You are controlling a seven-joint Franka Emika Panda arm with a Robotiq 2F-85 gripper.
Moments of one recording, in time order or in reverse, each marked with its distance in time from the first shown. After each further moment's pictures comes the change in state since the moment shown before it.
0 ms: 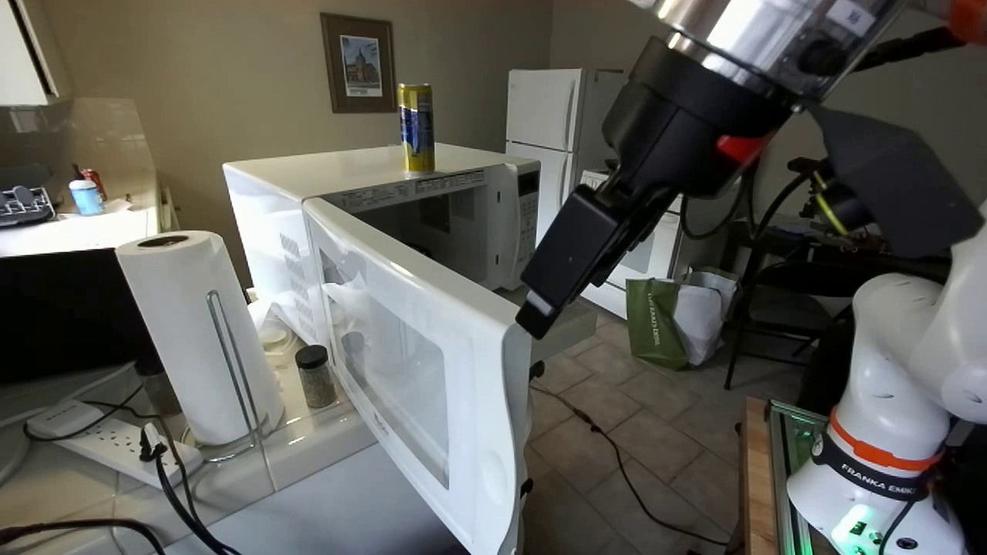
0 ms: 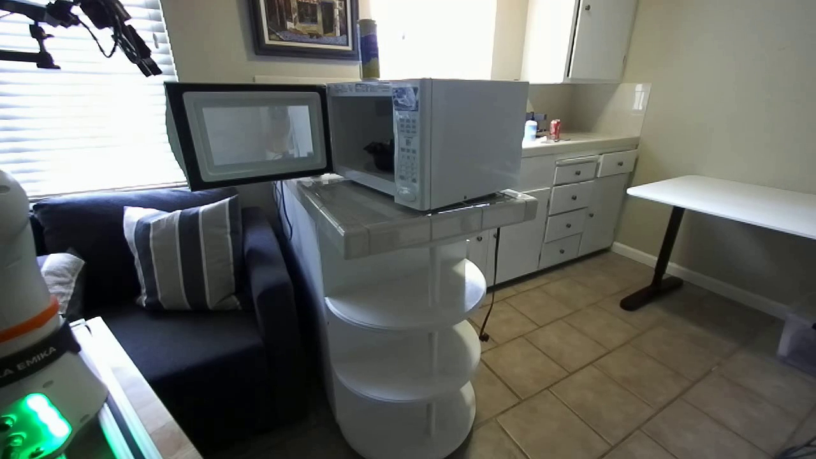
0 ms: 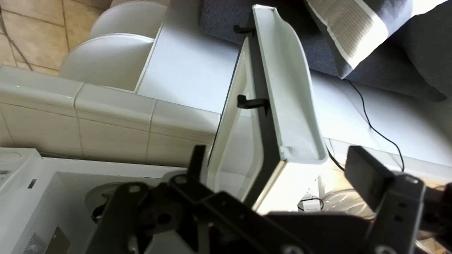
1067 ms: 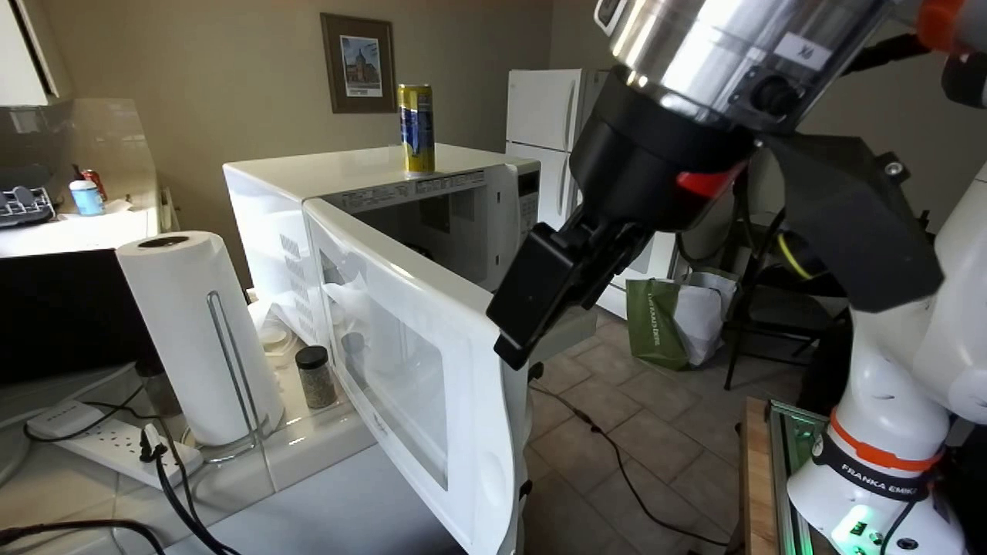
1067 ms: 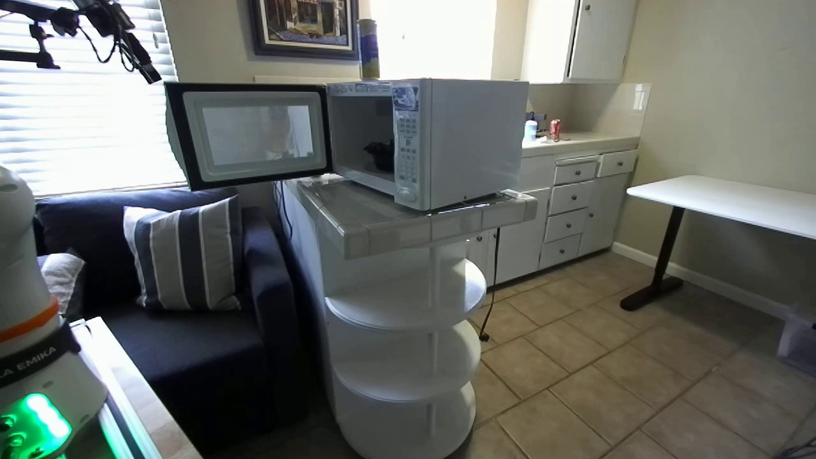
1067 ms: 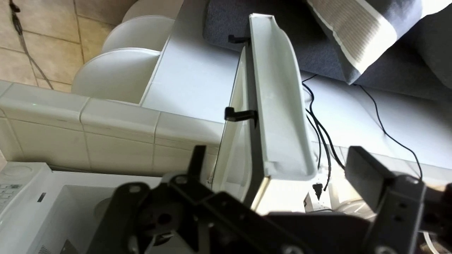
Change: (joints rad) arm 0.052 0.127 0.010 0.090 -0.085 -0.076 0.117
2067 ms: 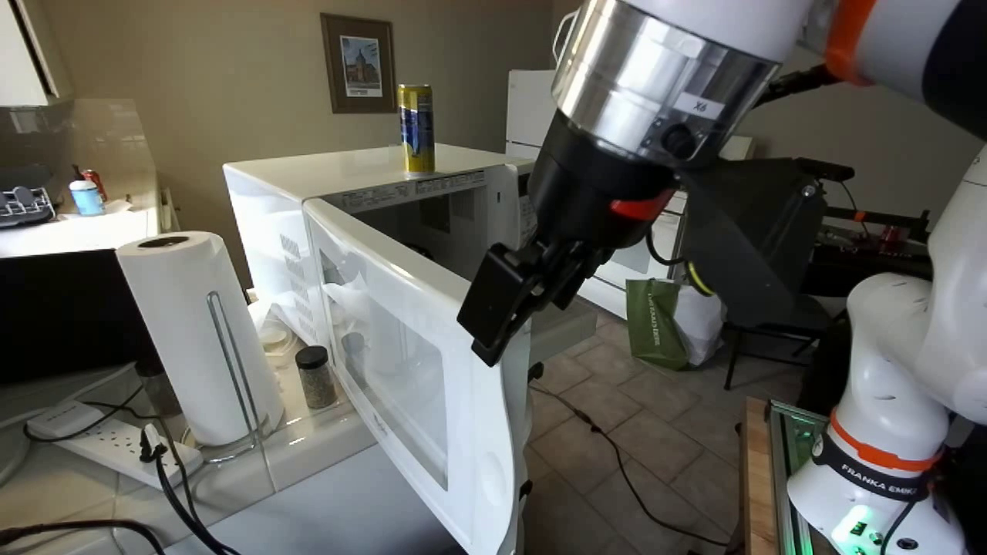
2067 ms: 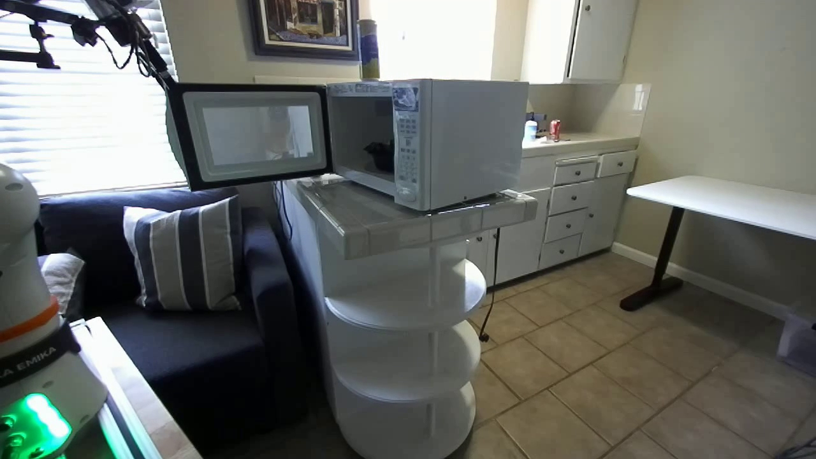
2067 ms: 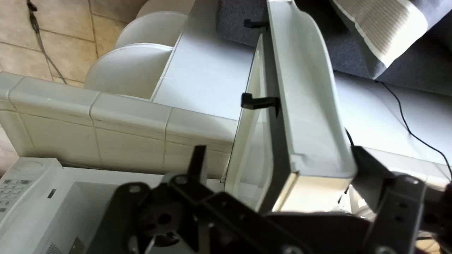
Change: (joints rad) arm 0.036 0.051 -0.059 0.006 -0.054 -0.014 0.006
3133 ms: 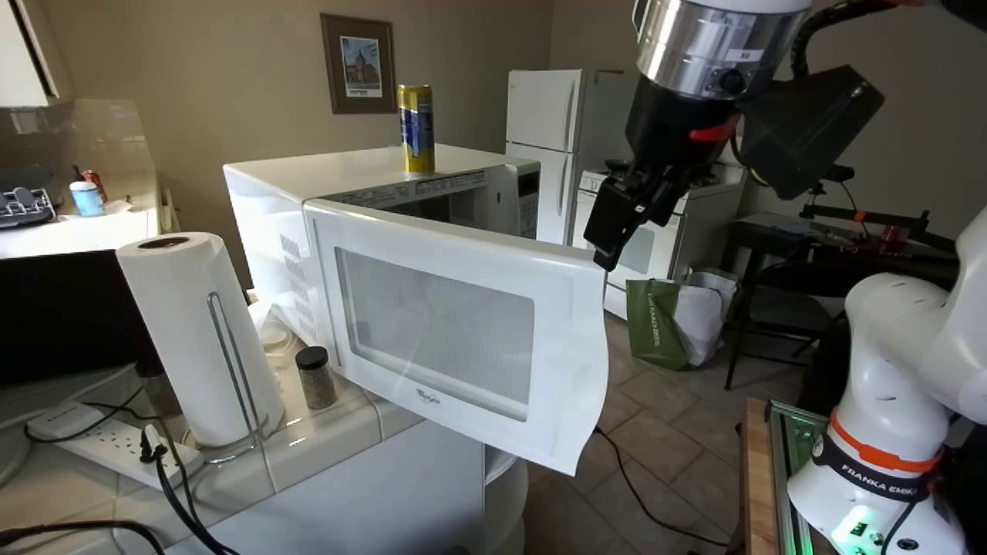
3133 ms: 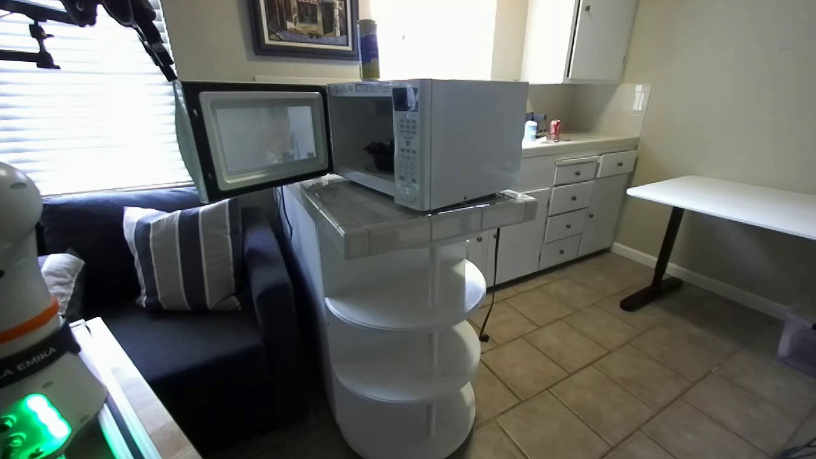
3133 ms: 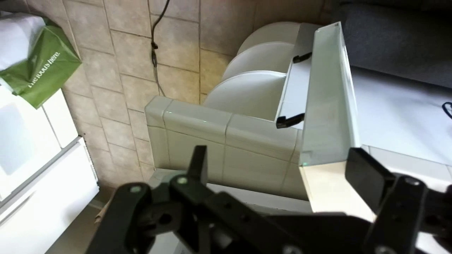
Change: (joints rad) arm 0.028 -0.245 -0.191 -0.121 0.082 -0.312 -0.159
